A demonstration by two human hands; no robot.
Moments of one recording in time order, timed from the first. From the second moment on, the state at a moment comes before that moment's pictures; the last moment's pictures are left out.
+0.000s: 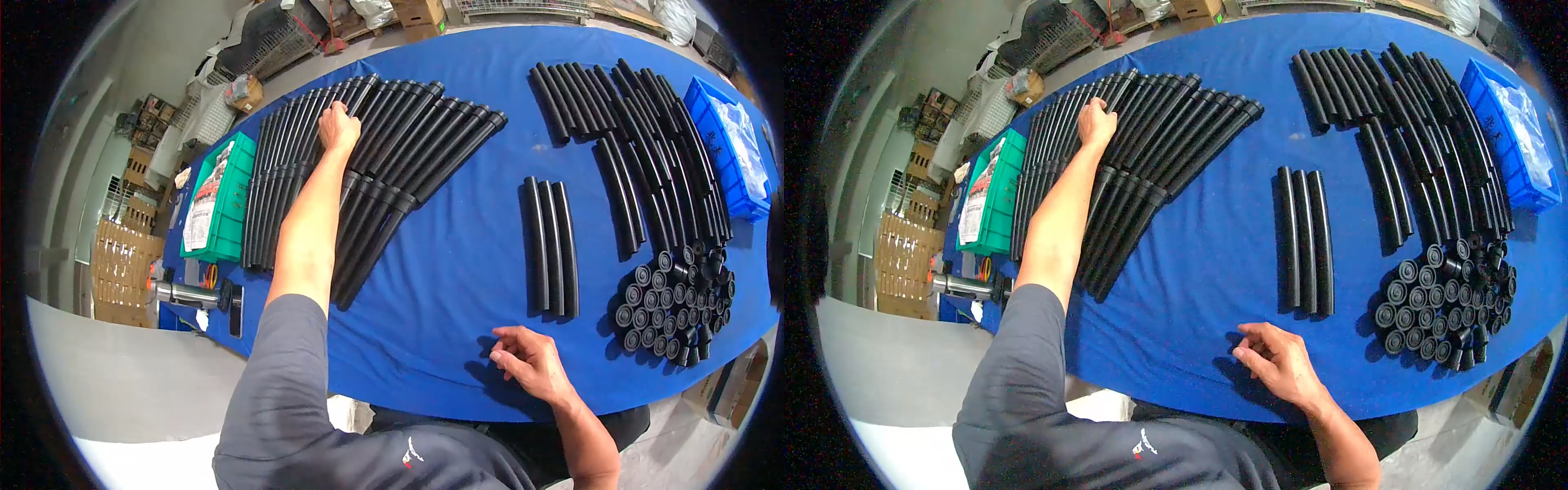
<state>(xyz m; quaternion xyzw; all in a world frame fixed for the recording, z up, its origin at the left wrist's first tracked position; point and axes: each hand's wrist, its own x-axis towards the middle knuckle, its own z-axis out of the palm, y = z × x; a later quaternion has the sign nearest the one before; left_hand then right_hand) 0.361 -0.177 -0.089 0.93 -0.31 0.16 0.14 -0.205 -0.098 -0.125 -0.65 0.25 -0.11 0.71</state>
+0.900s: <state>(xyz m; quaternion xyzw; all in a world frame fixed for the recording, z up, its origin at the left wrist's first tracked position) -0.095 0.001 0.100 -0.05 -0.66 -0.58 0.48 -0.208 -0.088 -0.137 -0.83 0.12 -0.18 0.51</state>
